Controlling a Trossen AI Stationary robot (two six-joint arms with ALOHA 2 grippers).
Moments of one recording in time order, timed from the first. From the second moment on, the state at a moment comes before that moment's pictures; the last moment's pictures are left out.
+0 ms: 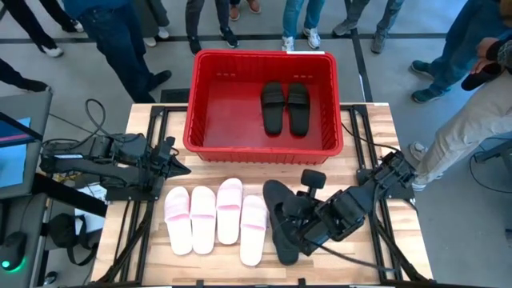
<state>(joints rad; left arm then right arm) -0.06 0.54 0.78 -0.68 0.06 -0.23 0.61 1.90 2.12 -1.57 0.65 0.67</state>
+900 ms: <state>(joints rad) -0.06 0.54 0.78 -0.69 0.05 -0.23 0.38 1.75 2.27 -1.57 0.79 0.29</state>
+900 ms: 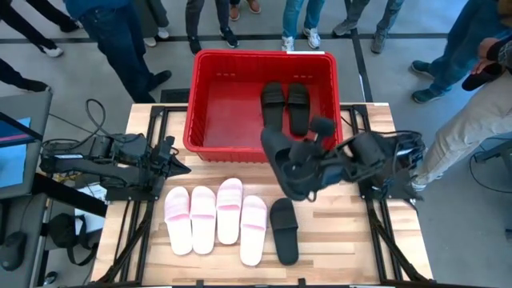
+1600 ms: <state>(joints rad) -0.06 0.54 0.78 -0.69 0.01 -0.25 0.06 1.57 2.11 -1.57 0.76 0.02</state>
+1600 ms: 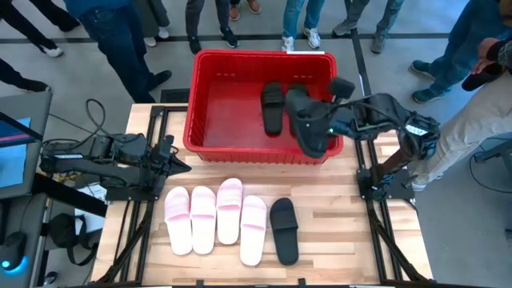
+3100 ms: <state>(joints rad) -0.06 0.54 0.78 -0.56 -0.17 -0.22 -0.66 1.46 1.38 -0.81 0.31 -0.57</state>
